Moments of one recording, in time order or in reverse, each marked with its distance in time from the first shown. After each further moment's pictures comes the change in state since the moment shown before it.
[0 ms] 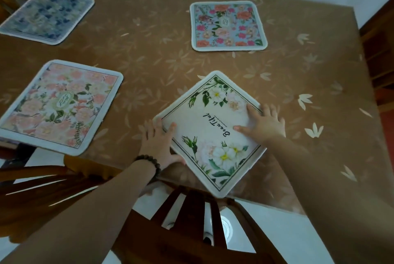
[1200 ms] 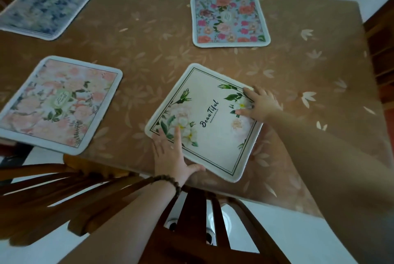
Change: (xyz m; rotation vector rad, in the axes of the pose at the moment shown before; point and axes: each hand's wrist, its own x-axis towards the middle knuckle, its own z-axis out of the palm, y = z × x) left_hand -0.026 0.039 0.037 -0.241 0.155 -0.157; right_hand 0.054 -0.008 -0.027 0.077 -0.058 -0.118
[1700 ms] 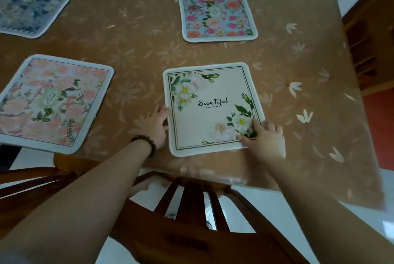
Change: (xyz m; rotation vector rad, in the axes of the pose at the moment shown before) left_hand 0.066 -0.024 -0.050 -0.413 -0.142 0.119; right_hand -0.135 -0.009 0.057 -0.026 0.188 0.293
